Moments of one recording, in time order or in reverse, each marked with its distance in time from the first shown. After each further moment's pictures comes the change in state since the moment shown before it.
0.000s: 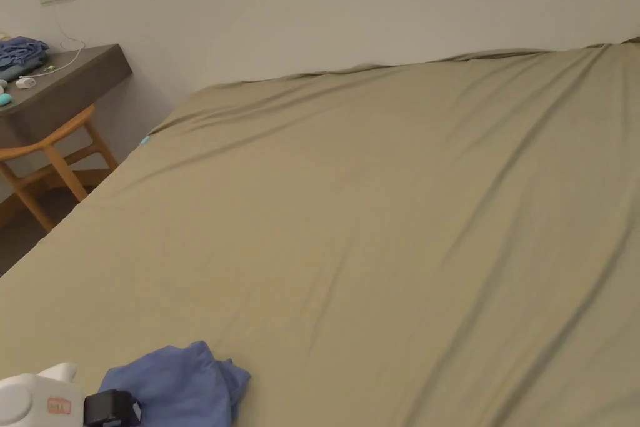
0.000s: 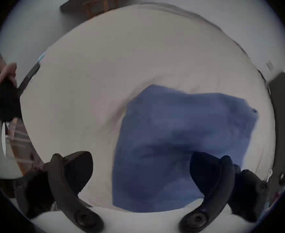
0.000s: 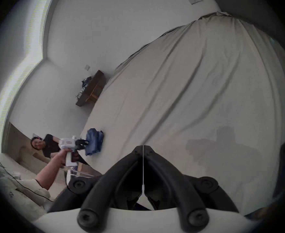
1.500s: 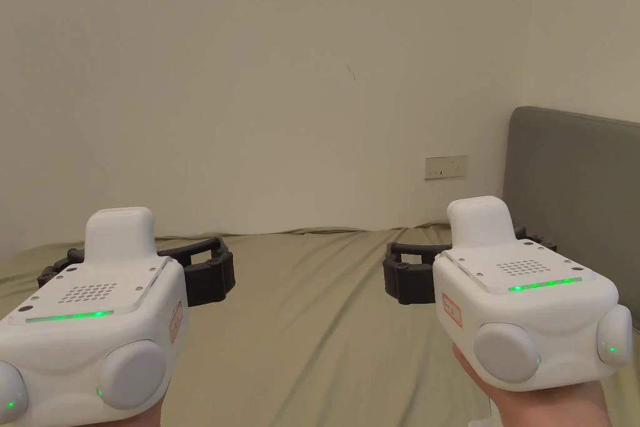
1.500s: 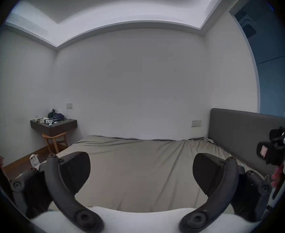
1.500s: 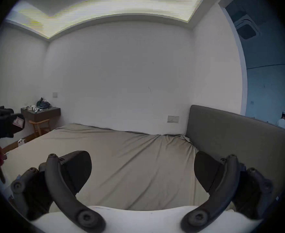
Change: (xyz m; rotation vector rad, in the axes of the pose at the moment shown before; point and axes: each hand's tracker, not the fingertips) left arm 0.397 -0.032 0.310 1.068 -0.282 -0.267; right arm -0.167 0.140 0.060 0.783 -0.579 0.543
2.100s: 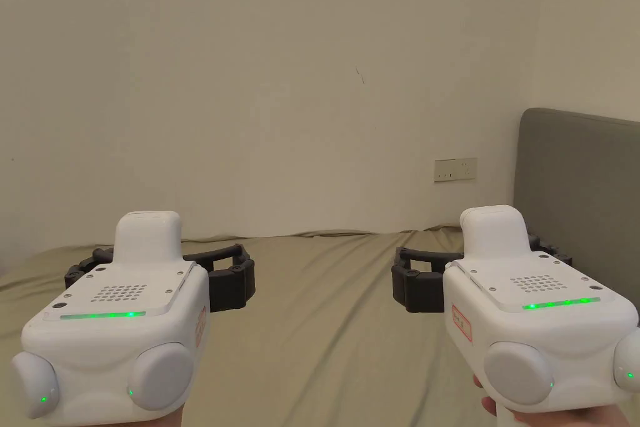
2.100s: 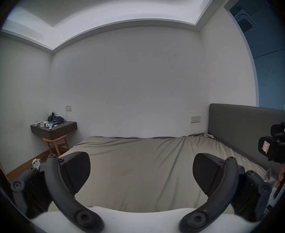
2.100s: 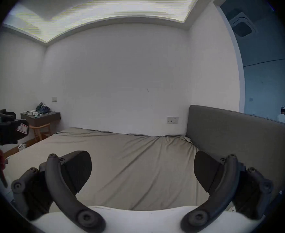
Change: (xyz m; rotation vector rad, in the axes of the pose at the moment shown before) left arm 0.005 -0.004 -0.005 0.003 0.001 -0.067; right arm -0.006 -0.005 0.009 0.032 -0.003 -0.032
